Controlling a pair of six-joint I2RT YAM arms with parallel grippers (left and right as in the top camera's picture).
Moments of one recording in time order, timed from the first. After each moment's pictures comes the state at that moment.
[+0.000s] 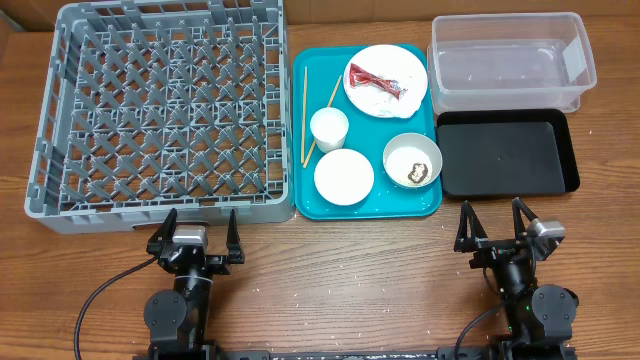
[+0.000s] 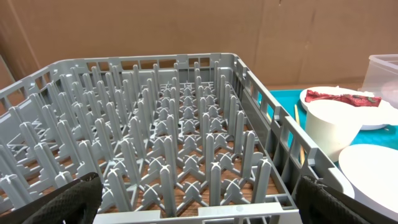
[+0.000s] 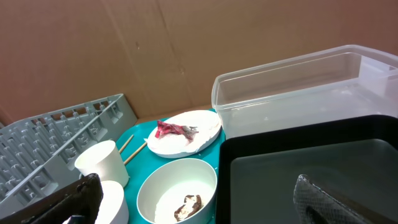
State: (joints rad) left arm 0.06 0.02 0.01 -0.07 0.09 0.01; right arm 0.02 0.01 0.02 -0.02 -0.13 0.28
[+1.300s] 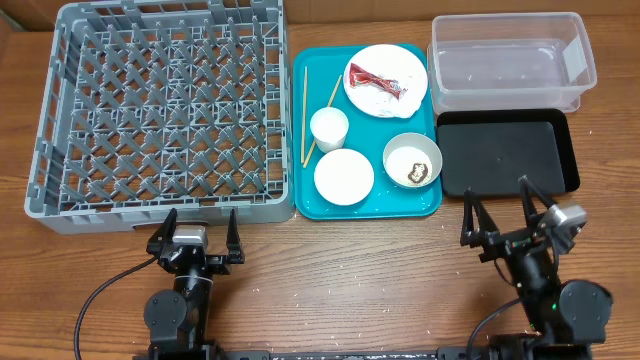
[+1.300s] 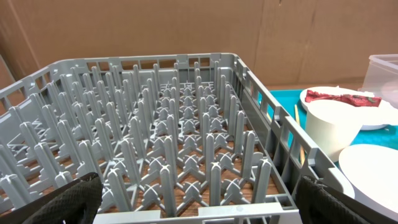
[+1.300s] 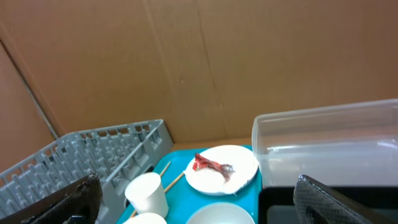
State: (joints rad) left arm 0.06 0.02 0.01 -0.07 0.08 0.01; right arm 0.02 0.23 0.30 0.00 -0.25 0.28
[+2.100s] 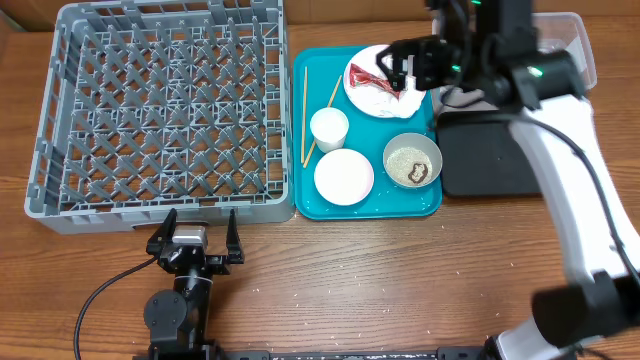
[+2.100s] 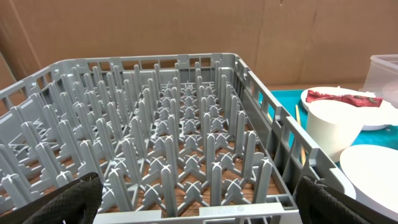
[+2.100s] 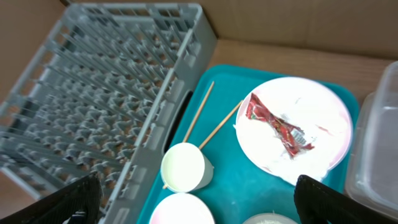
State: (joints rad) left arm 0.06 0.01 0.01 -0.07 0.08 0.01; right arm 0.24 1.77 1.84 -0.83 -0.37 0.10
